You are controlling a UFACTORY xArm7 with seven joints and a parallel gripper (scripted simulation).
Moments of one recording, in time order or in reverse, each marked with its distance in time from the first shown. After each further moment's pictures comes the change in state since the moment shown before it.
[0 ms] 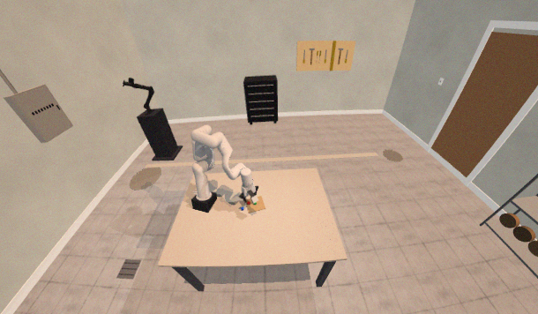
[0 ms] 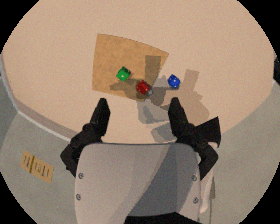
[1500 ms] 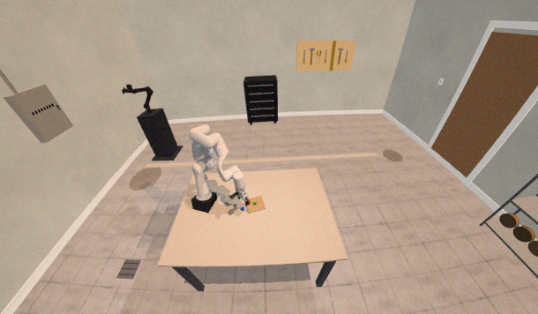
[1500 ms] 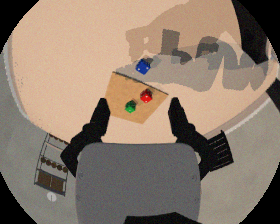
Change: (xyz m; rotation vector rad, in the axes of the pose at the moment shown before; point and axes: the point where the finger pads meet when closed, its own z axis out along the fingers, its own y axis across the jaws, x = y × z) arm -0.010 0.055 0.009 0.005 -0.001 1.451
